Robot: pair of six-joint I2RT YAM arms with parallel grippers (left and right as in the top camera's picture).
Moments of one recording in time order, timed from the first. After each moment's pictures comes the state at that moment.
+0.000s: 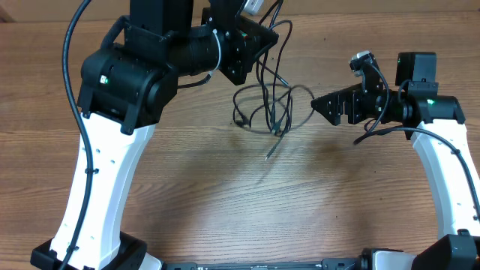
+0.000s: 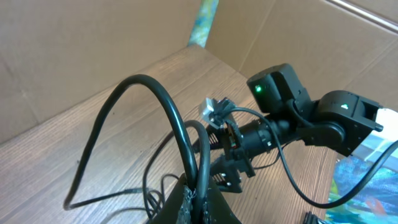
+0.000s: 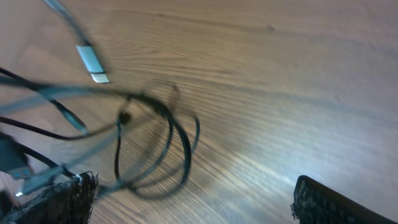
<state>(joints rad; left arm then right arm) -0.43 1.69 2.26 -1.06 0.58 -0.05 -0.06 1.48 1.24 -0.75 -0.73 -0.26</state>
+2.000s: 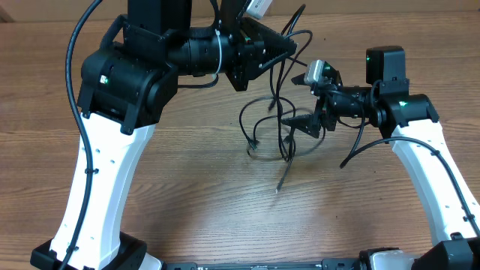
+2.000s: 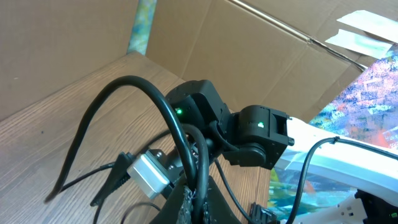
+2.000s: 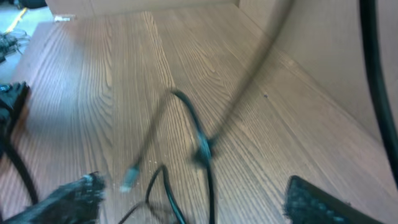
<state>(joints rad) -0.43 1.69 2.26 -1.00 0.83 -0.10 0.11 1.48 1.24 -0.61 -1.01 -0.82</state>
